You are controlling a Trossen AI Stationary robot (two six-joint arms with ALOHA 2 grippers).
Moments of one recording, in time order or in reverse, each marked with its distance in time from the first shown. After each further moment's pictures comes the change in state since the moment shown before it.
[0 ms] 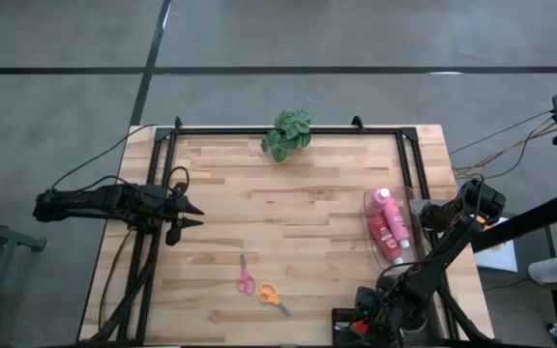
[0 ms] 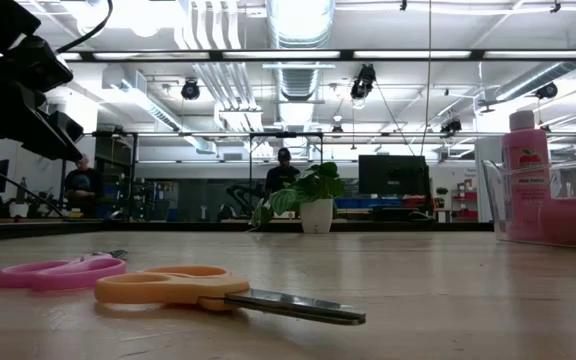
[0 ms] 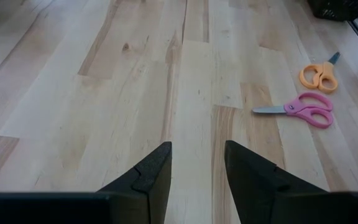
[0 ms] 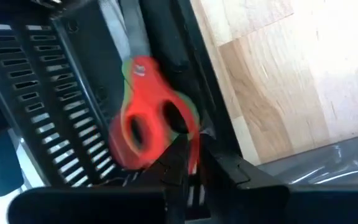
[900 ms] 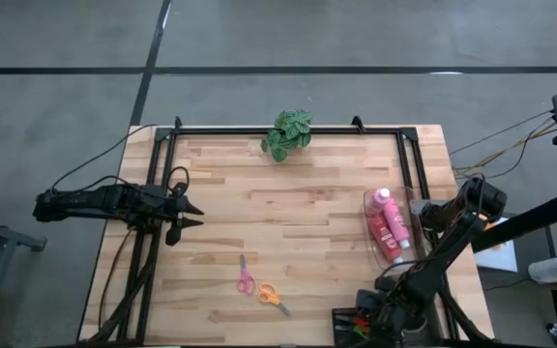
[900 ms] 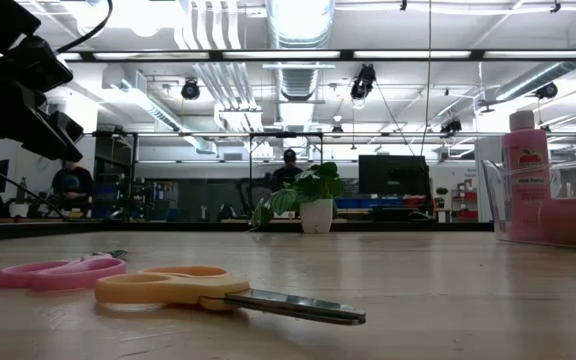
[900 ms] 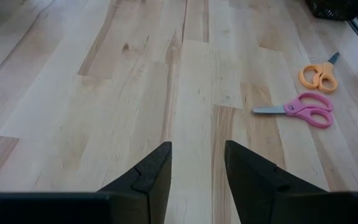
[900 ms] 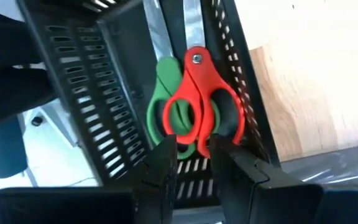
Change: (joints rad) left arm 0.000 0.000 0.000 0.000 0.000 0.000; right arm 0.000 -0.024 0.027 -0.006 -0.004 -0.083
